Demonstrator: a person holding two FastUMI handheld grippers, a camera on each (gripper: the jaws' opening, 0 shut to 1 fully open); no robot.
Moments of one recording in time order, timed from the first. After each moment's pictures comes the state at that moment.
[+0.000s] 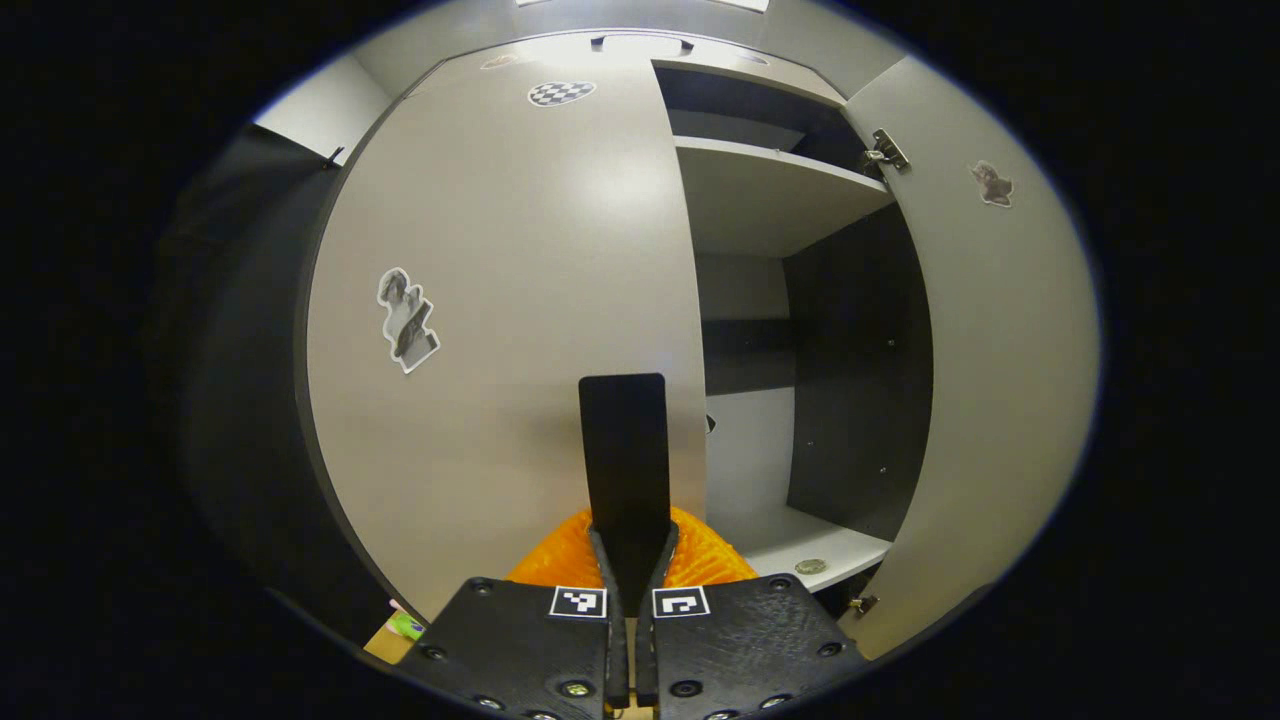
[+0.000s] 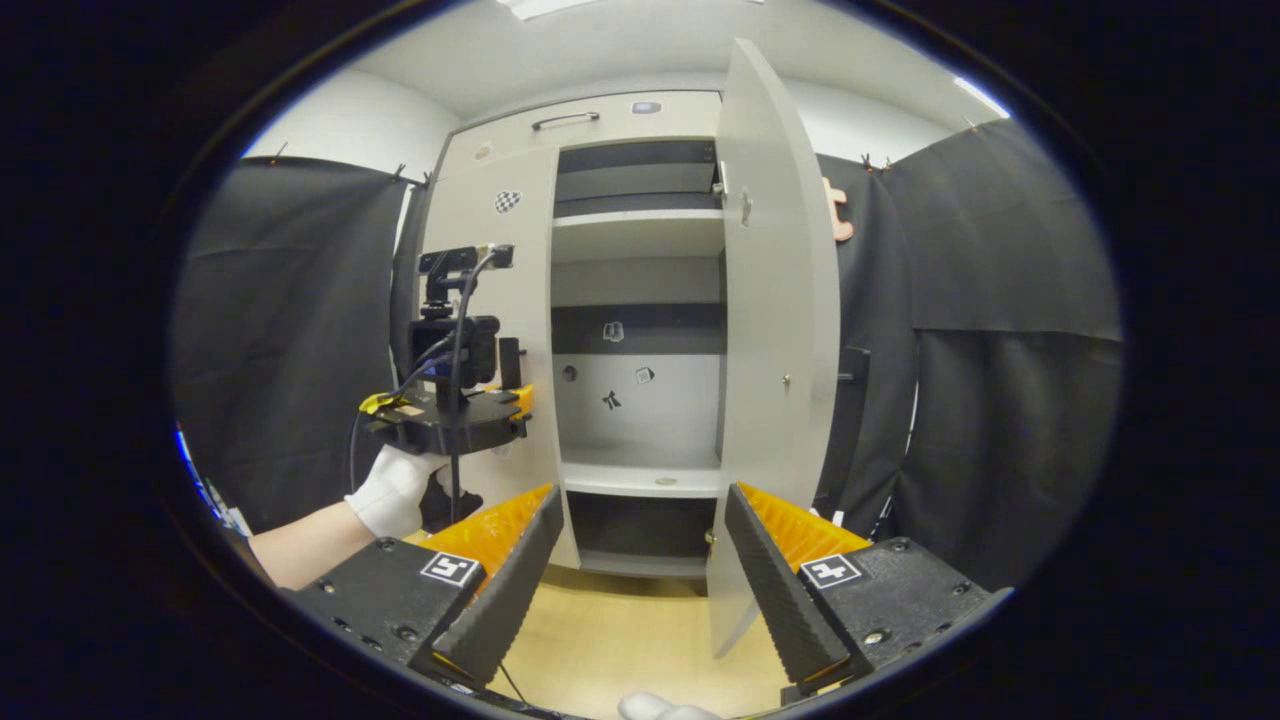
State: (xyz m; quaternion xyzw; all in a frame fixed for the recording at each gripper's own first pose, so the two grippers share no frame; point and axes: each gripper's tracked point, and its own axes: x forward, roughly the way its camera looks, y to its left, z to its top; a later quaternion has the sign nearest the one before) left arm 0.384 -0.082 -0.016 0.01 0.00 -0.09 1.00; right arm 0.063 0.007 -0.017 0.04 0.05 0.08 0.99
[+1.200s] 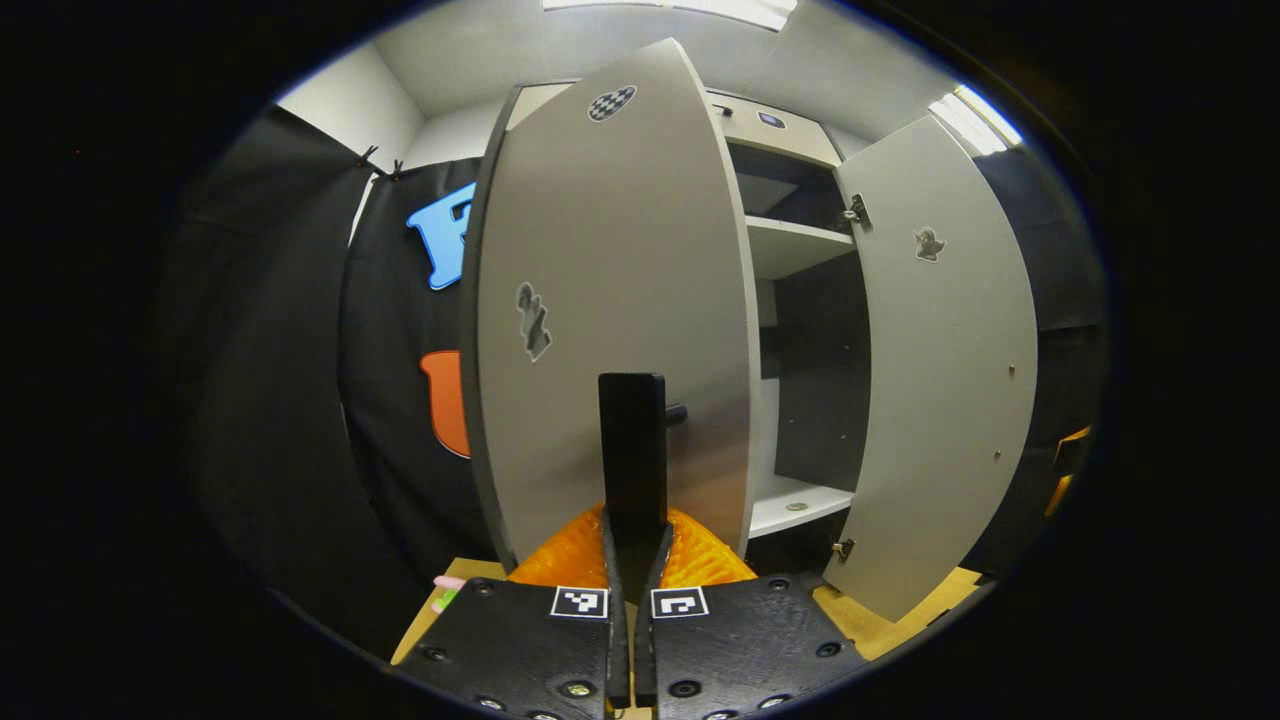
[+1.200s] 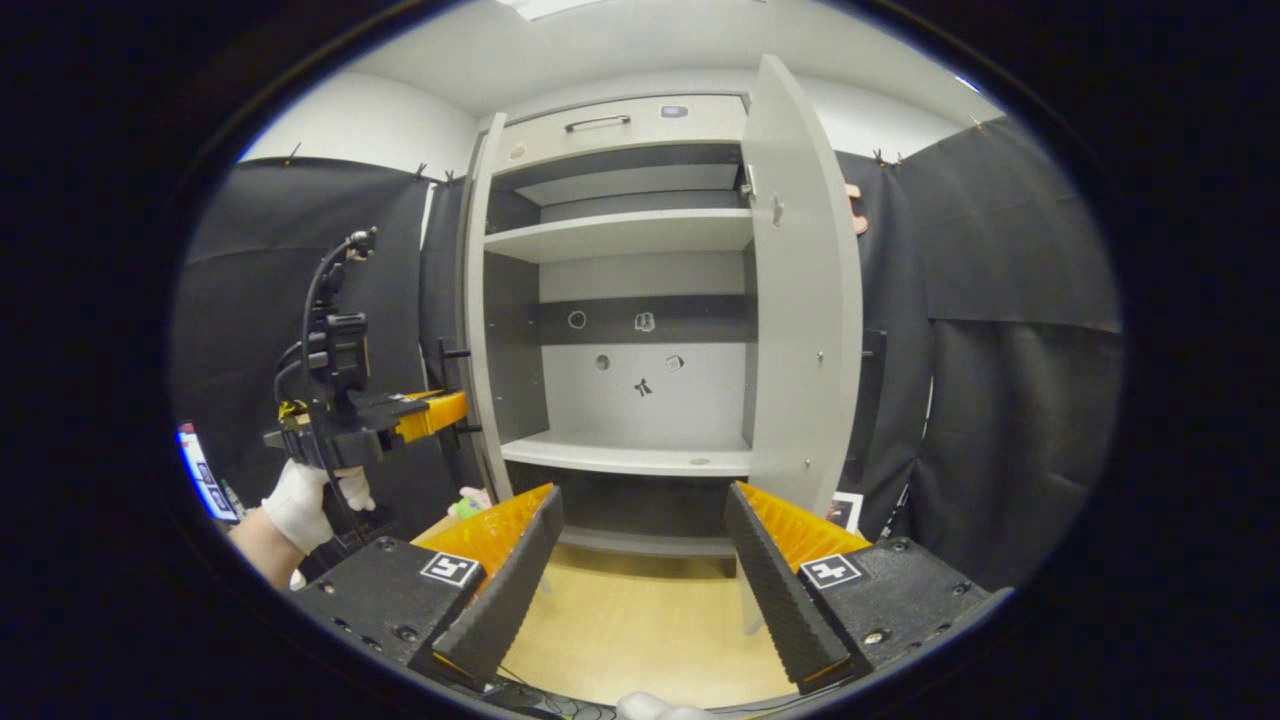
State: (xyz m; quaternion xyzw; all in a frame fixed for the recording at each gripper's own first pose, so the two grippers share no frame) left arm 0.257 0.014 -0.018 0.00 0.00 -0.10 1.00; right arm 0.016 0.051 -0.027 0.04 0.06 0.12 0.99
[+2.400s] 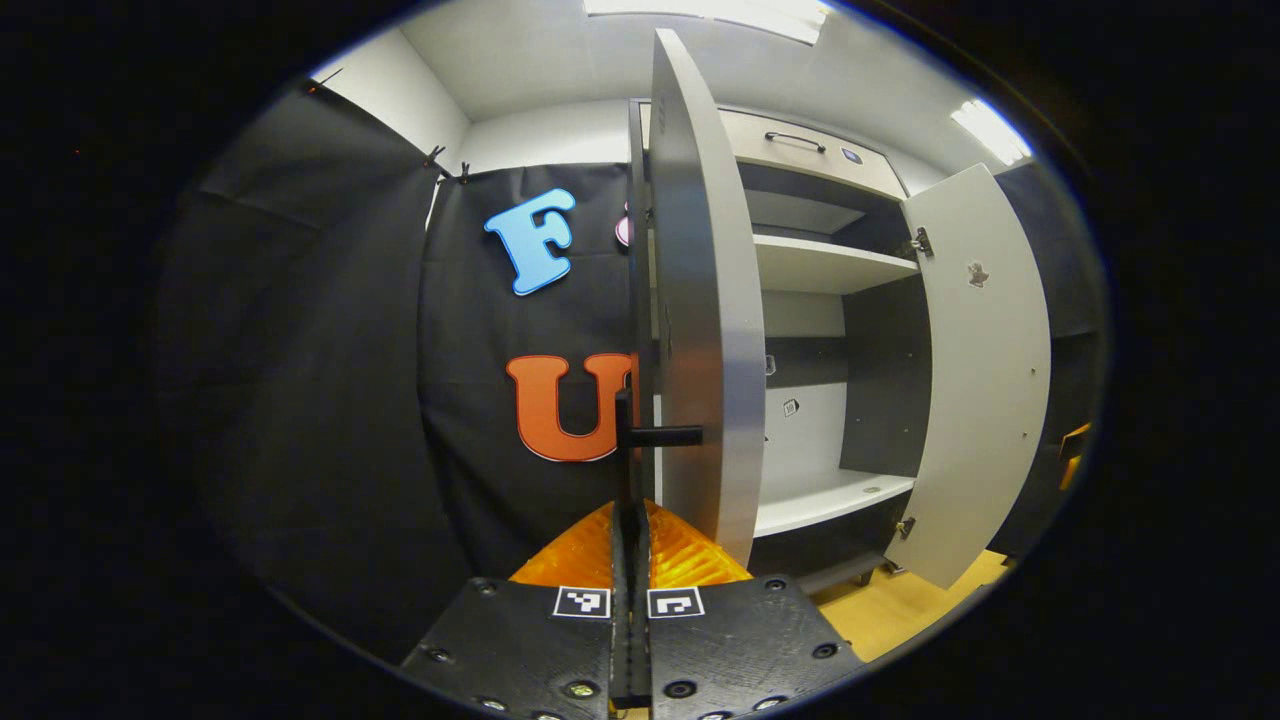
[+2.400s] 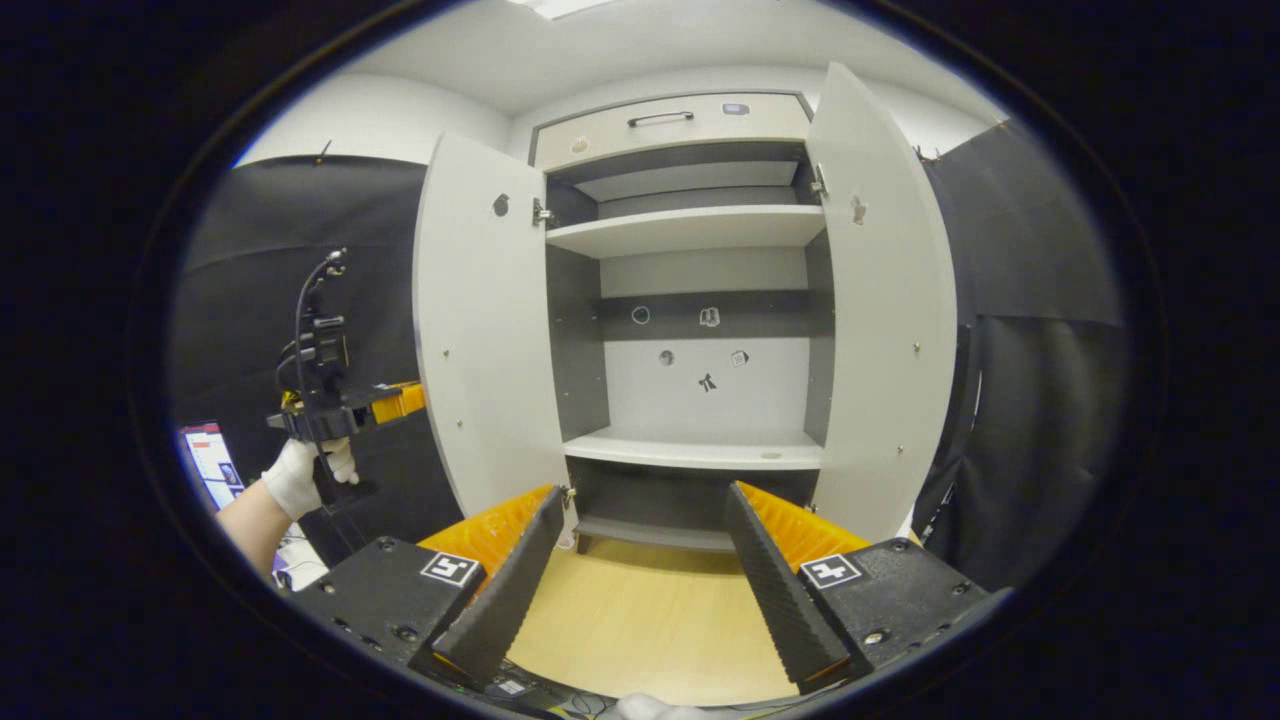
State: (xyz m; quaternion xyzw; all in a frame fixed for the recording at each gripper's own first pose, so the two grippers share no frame) left arm 0.243 0.153 -0.021 -0.01 -0.01 -0.06 1.00; right arm -0.002 0.118 -0.027 0.04 0.07 0.17 0.98
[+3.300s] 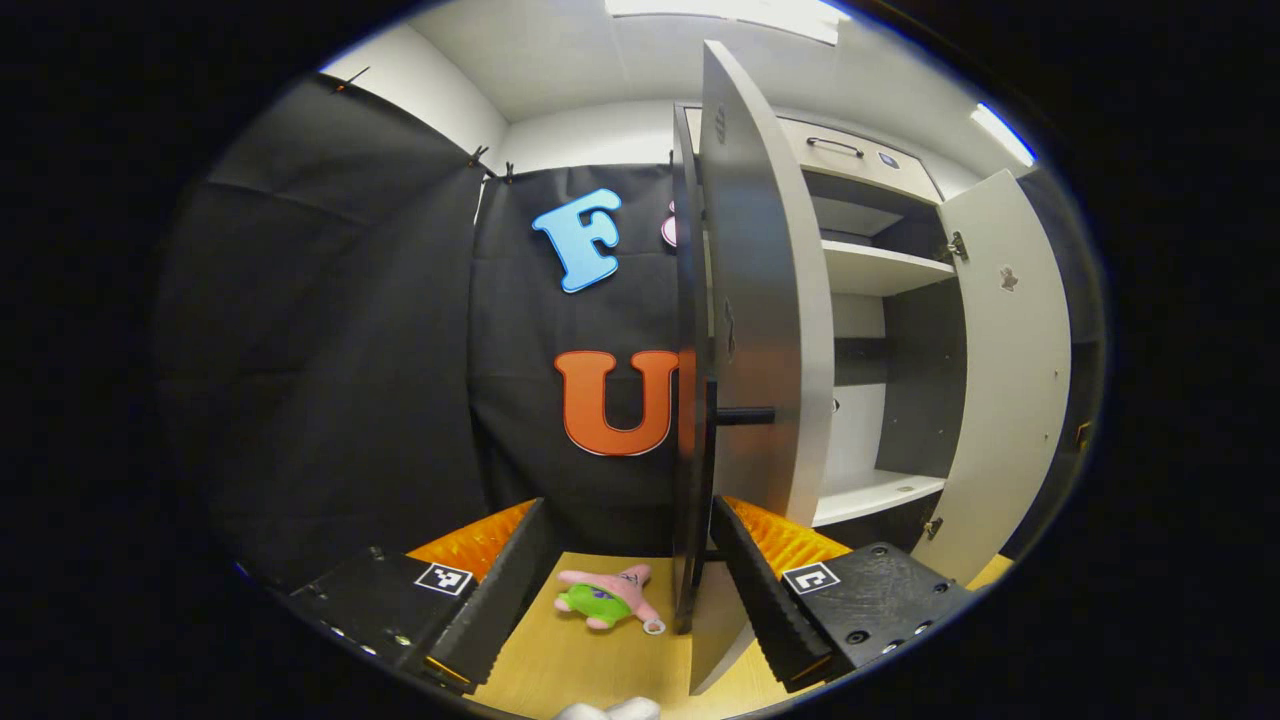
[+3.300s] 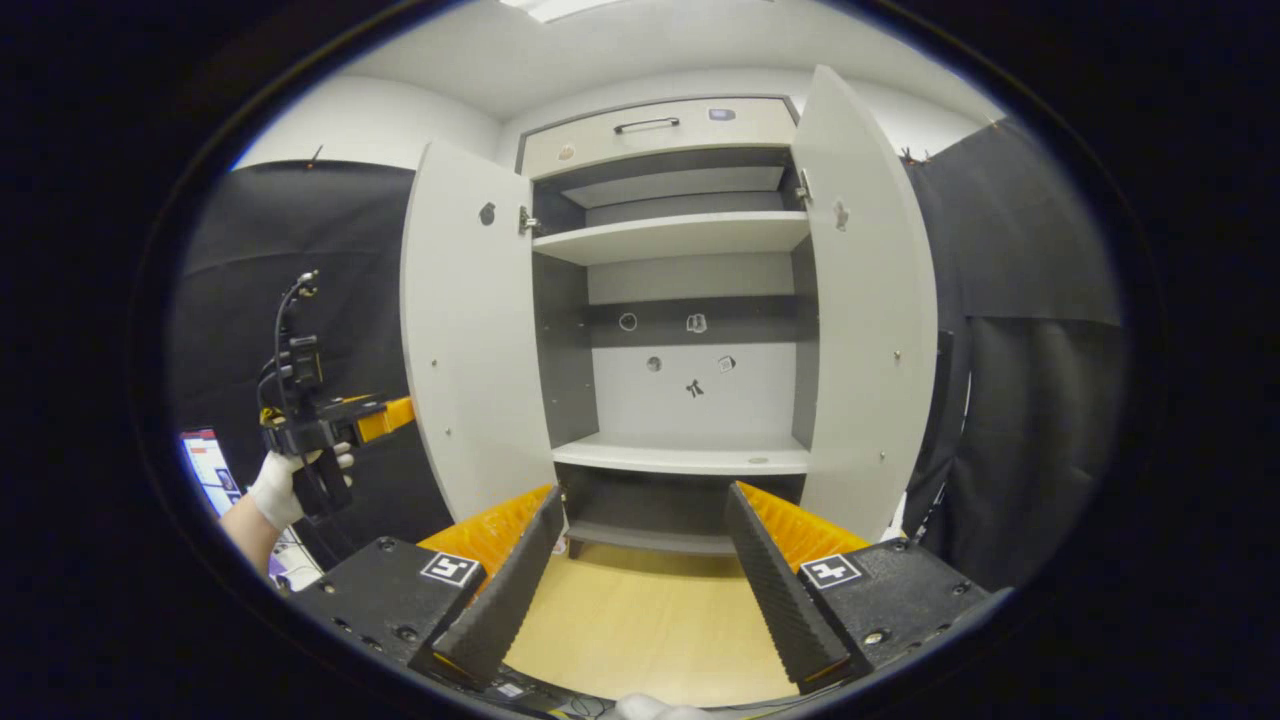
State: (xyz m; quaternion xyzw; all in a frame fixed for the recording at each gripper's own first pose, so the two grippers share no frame) left arm 0.212 0.197 -0.035 -0.01 0.00 0.01 1.00; right arm -0.005 0.104 -0.020 0.05 0.06 0.16 0.98
